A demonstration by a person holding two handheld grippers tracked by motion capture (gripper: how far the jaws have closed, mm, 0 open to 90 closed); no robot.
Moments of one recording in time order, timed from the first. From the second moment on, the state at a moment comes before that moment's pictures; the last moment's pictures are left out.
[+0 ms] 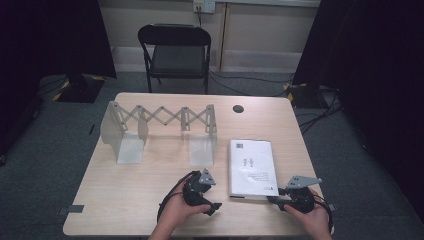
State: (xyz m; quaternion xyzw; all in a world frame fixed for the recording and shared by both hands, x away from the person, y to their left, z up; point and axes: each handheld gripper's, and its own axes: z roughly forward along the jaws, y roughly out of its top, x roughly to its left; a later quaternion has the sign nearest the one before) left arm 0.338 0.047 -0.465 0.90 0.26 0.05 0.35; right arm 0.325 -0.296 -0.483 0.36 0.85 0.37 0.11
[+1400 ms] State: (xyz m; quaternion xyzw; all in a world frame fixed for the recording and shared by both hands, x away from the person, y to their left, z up) left arm 0.362 -0.016 -0.444 0.91 0.20 0.06 0.34; right arm 0.326 -0.296 -0.462 0.36 0.83 0.42 0.10
